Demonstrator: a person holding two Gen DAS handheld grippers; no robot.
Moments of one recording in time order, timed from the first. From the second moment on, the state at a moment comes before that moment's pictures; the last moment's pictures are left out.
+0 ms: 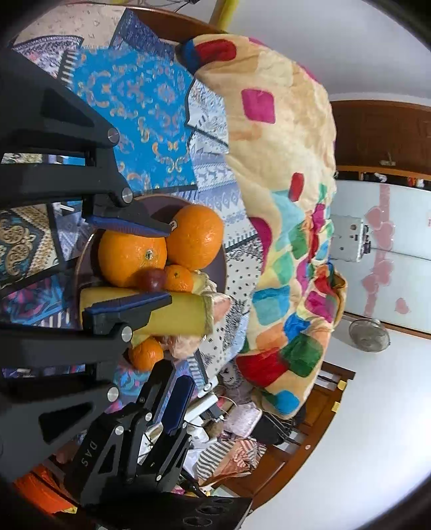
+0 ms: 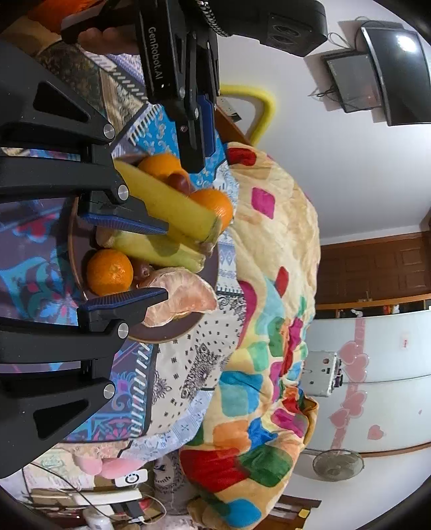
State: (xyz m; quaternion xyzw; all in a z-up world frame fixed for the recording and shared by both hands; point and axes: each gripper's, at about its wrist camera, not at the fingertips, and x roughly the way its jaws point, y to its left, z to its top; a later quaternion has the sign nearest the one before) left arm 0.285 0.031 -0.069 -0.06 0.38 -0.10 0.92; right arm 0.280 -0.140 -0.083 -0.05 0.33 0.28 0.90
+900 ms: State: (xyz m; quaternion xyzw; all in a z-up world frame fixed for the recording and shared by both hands) left arm 0.014 0.011 0.063 -0.01 0.11 -0.03 0.99; right arm 0.056 -0.188 0.058 -0.01 0.09 0.24 0.97
